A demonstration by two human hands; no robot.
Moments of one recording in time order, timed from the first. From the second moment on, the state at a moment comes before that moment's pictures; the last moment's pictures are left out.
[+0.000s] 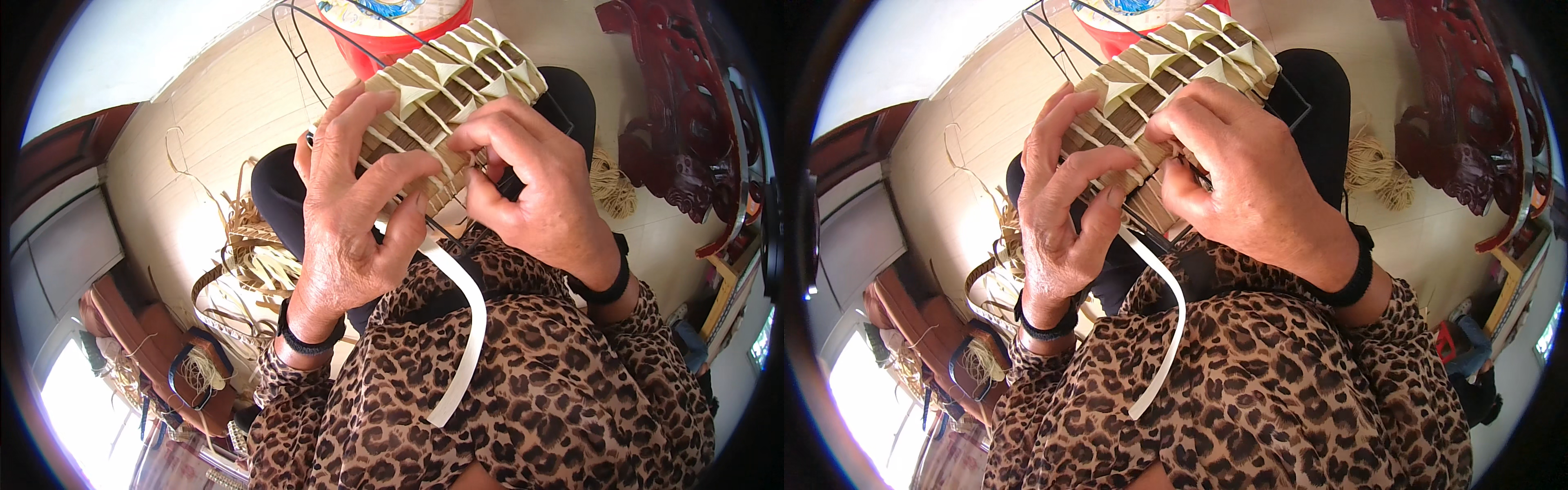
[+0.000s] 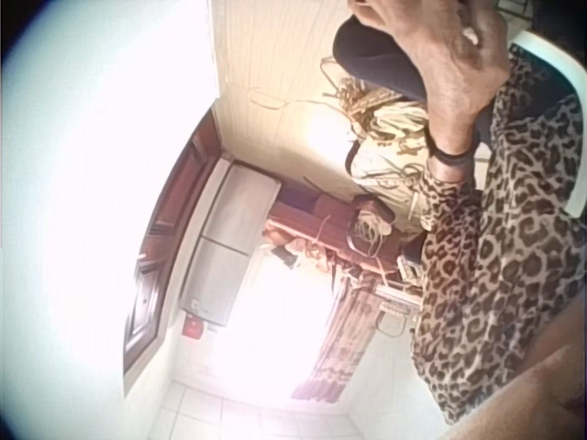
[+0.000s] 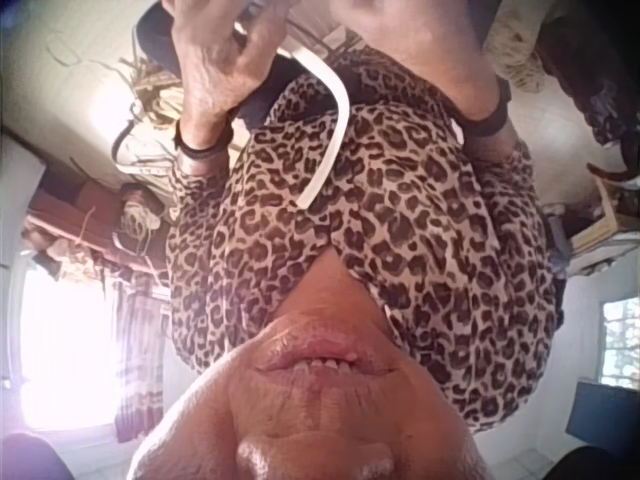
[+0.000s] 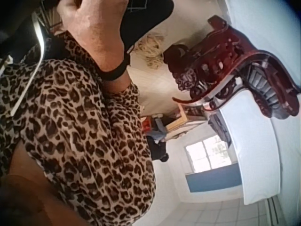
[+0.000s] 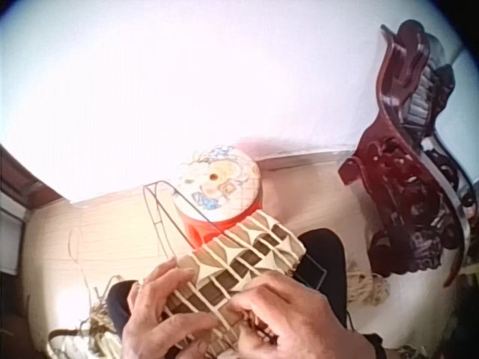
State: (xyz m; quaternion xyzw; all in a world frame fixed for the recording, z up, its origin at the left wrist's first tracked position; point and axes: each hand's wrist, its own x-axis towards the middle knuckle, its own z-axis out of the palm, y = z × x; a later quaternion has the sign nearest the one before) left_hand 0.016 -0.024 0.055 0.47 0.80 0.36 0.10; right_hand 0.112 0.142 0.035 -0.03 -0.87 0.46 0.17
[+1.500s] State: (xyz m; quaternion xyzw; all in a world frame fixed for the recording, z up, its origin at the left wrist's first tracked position) left_hand 0.013 -0.020 0.061 0.48 0.81 0.32 0.11; right_hand 0.105 0.128 0.040 -0.09 -0.87 0.45 0.18
